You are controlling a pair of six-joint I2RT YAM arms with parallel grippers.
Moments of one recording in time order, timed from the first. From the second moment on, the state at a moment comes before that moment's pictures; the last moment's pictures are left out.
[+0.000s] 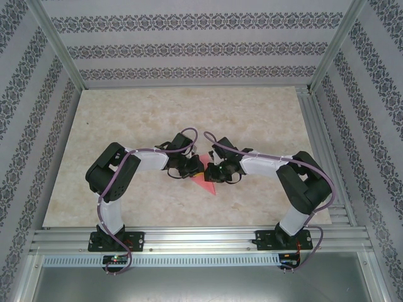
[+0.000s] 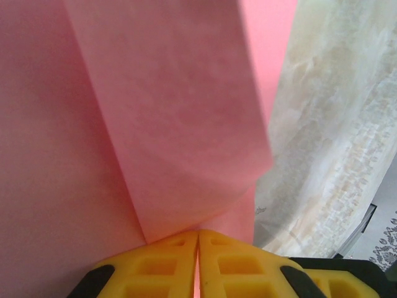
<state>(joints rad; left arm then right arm) -0.62 1.90 0.99 -0.12 0.54 -0.95 0.67 1.72 0.88 -0.31 -0.43 0.61</state>
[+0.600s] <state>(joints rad) -0.62 1.90 0.99 -0.12 0.54 -0.95 0.68 1.73 0.86 -0.30 -0.43 0.60</state>
